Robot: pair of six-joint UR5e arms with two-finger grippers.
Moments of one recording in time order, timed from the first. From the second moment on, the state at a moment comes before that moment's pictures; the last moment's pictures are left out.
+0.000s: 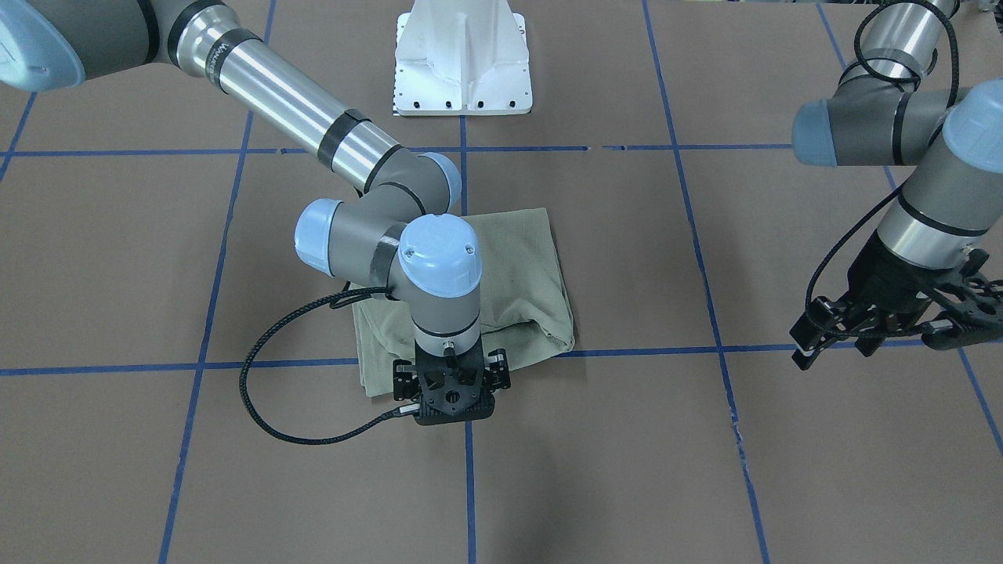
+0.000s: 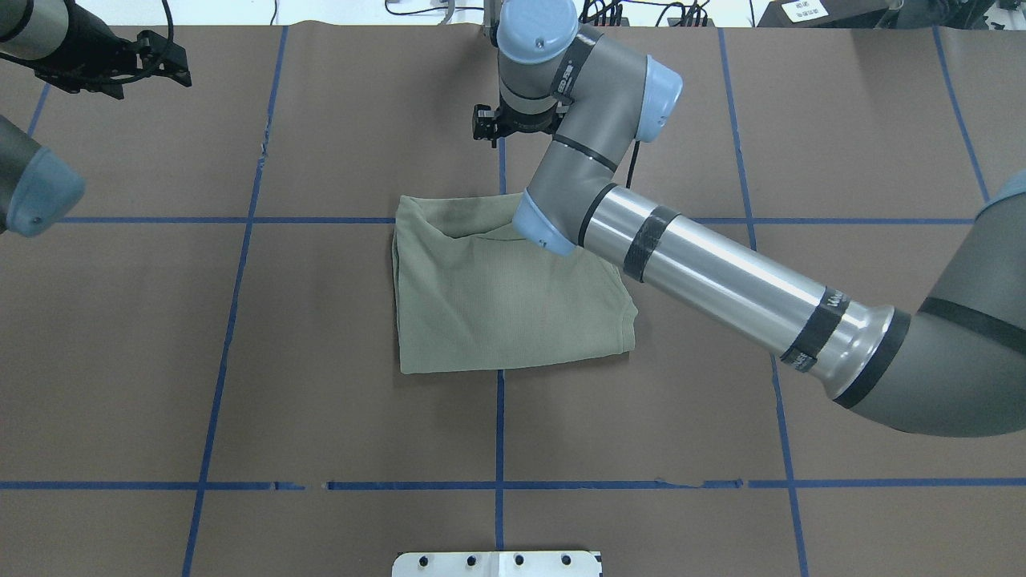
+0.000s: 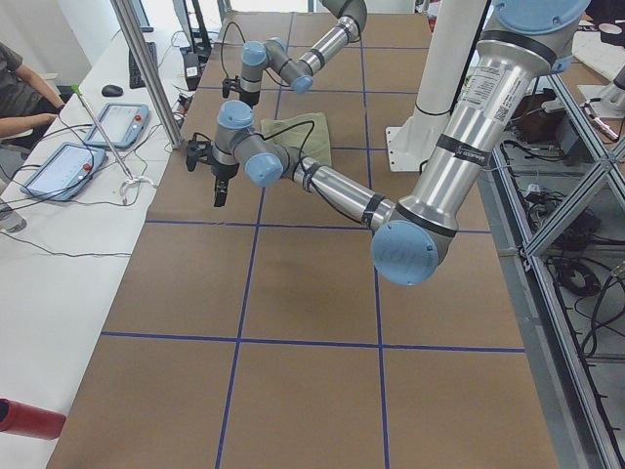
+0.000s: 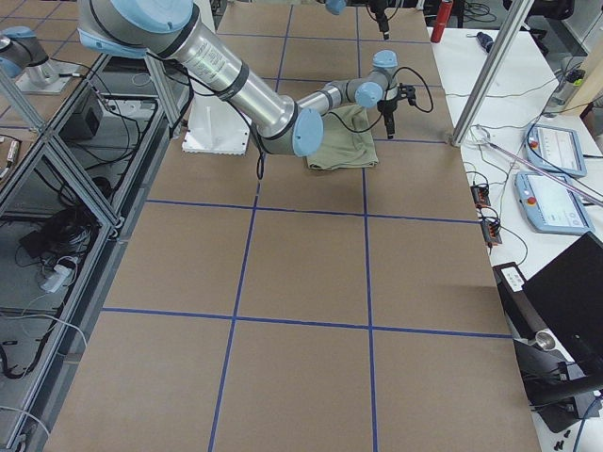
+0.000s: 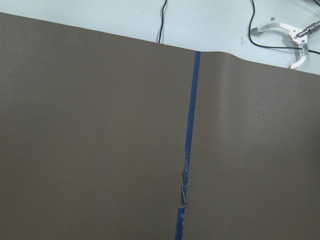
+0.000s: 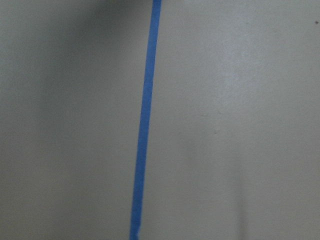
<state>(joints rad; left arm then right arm) -1.14 -1.97 -1.59 -1.94 -2.08 -0.91 0.76 -0.51 0.98 -1.28 1.89 0.97</state>
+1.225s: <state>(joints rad) -1.52 -1.67 -1.58 -1.88 -2.21 0.17 1.38 -1.31 1.55 -1.52 2.31 0.06</state>
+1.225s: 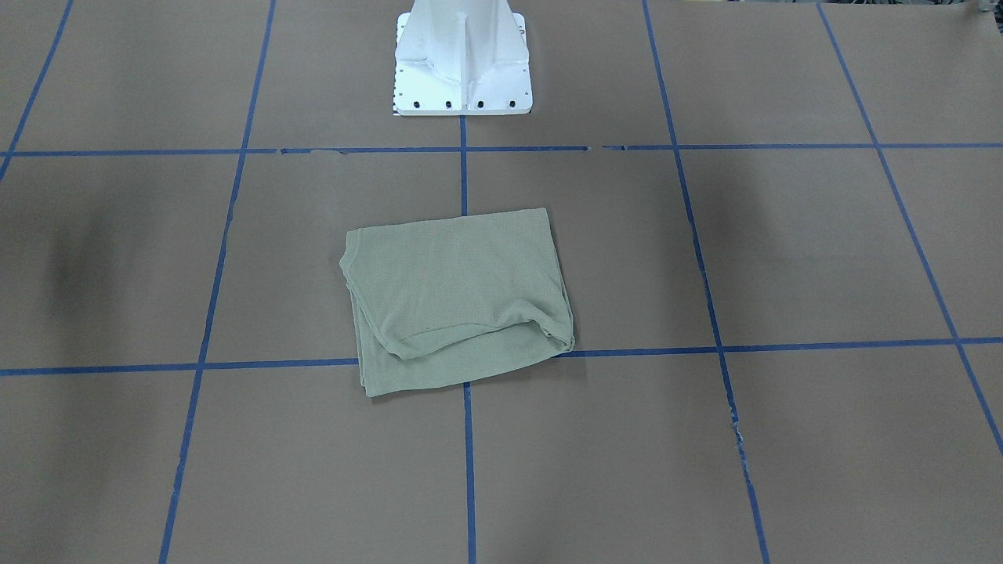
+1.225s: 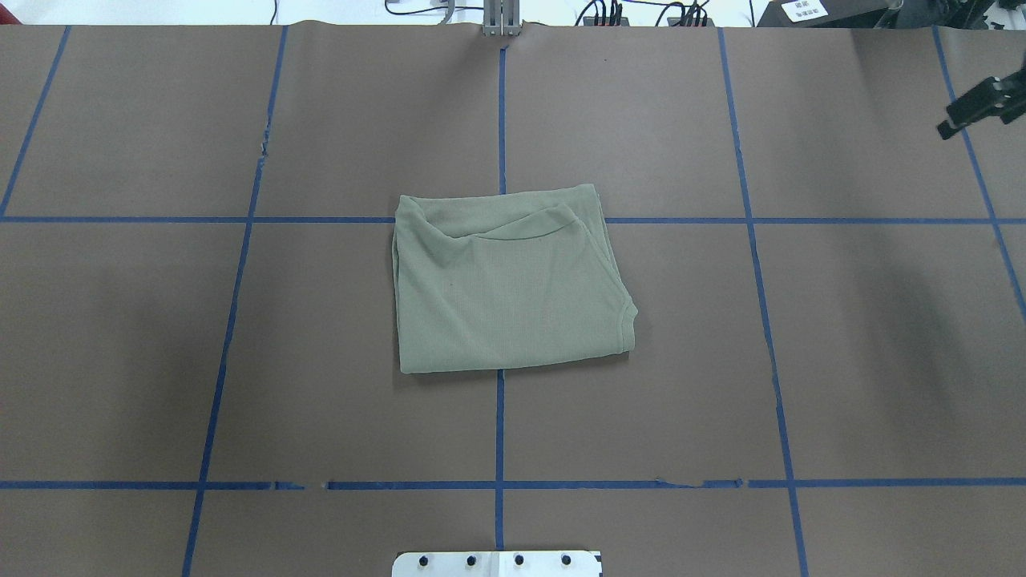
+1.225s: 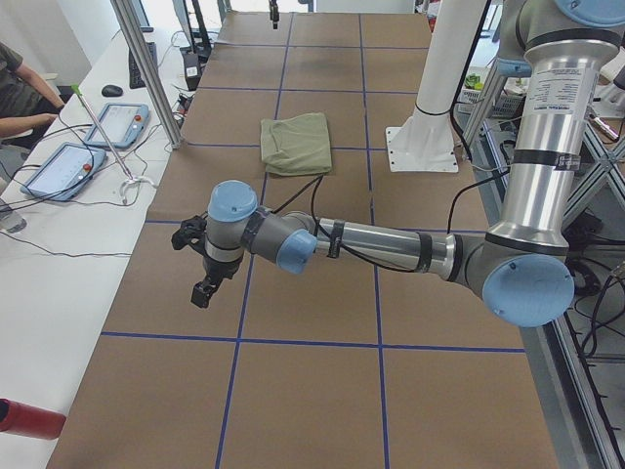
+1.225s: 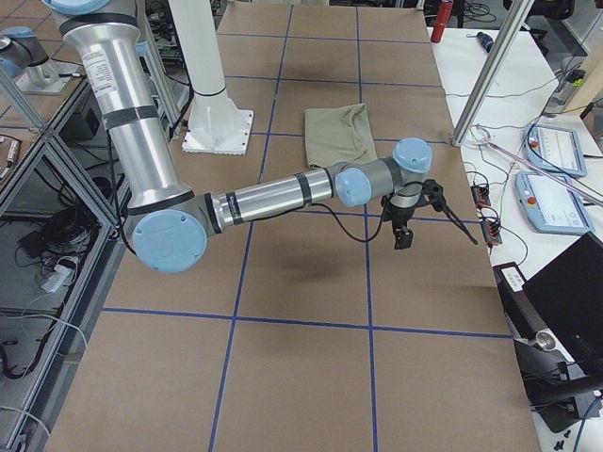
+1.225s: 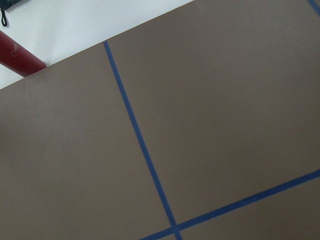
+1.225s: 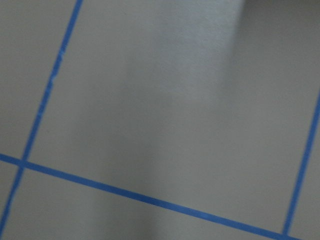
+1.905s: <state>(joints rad) -1.56 -1.62 -1.57 -1.92 -2.20 0.28 1.54 -1.49 1.55 -1.64 2.30 -0.23</state>
